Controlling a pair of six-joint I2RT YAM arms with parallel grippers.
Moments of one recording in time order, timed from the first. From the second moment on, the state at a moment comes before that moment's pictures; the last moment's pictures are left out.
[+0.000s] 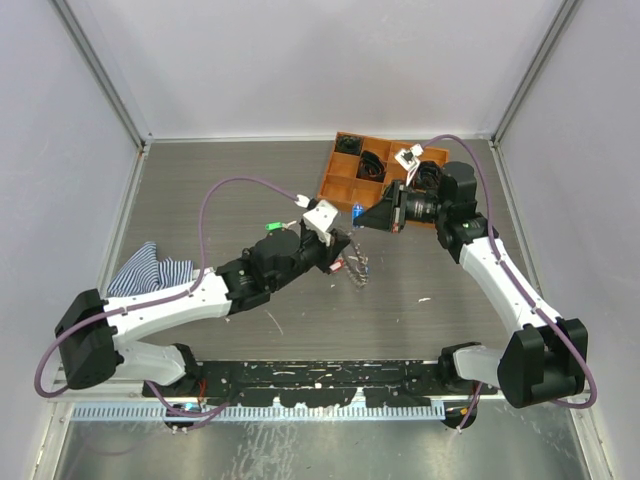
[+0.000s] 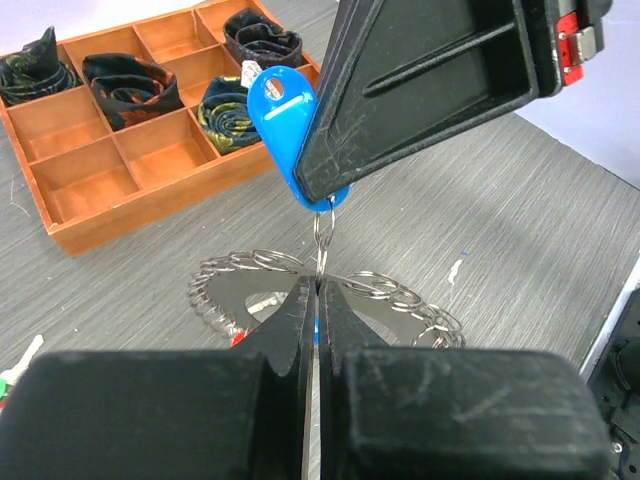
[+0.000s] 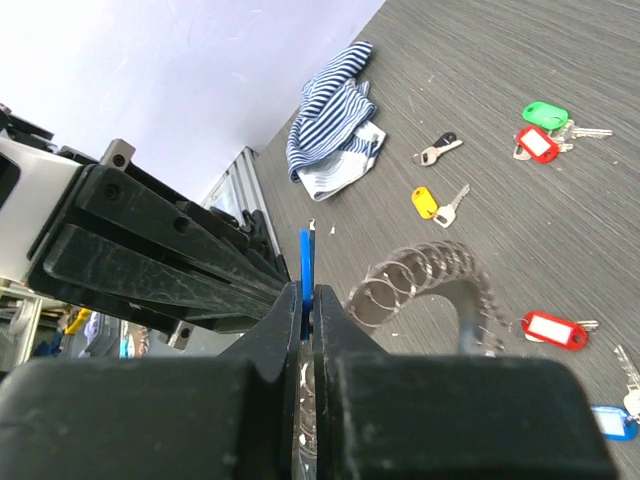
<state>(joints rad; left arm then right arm) -1.05 1.31 0.93 0.23 -0.20 -0.14 0.19 1.22 0.94 0.02 -1.10 0.52</state>
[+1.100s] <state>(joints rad) -1.03 1.30 0.80 0.44 -0.14 -0.14 0.20 1.22 0.93 0.00 -1.12 0.45</state>
